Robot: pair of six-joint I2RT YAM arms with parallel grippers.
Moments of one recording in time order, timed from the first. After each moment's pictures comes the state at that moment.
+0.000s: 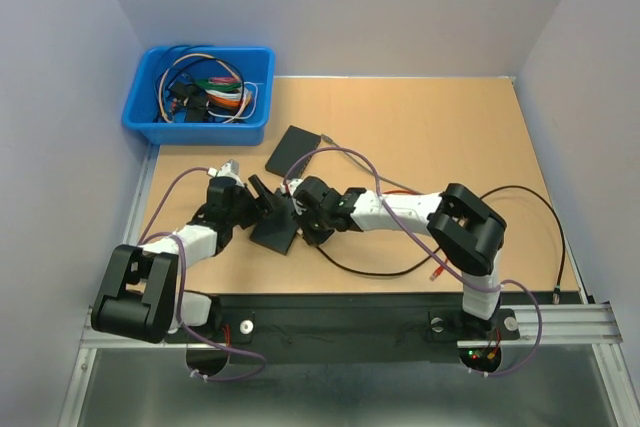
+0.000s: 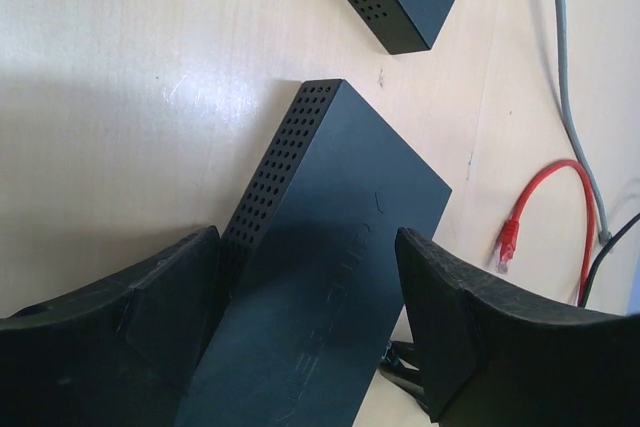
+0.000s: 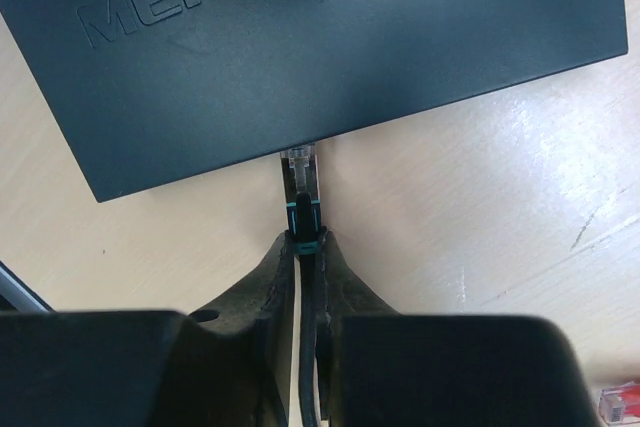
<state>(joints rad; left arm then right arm) -0.22 1.28 0.37 0.27 0.22 -0.76 1.00 1.92 1.25 -0.32 -0.09 0.23</state>
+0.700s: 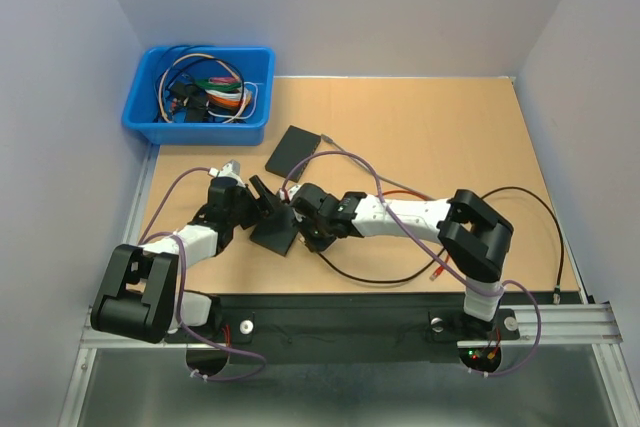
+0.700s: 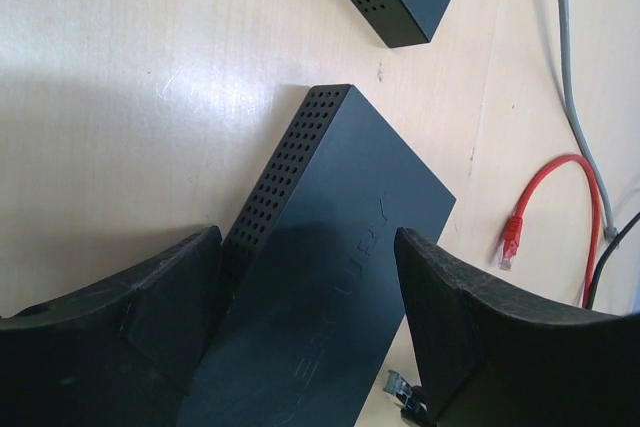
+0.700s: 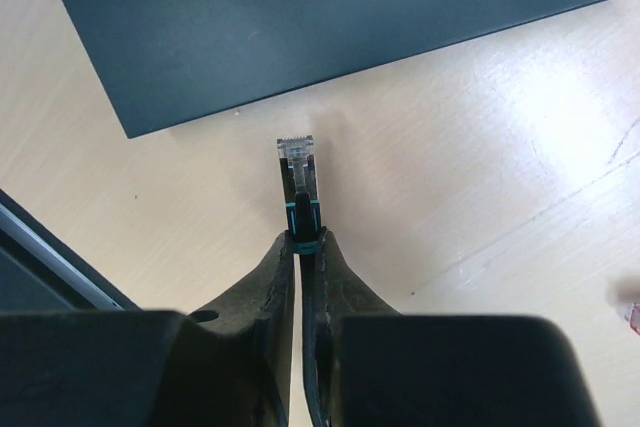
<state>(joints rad) -0.24 1.28 0.37 0.27 0.21 -0.75 1.06 1.87 1.26 -0.44 0.01 0.28</state>
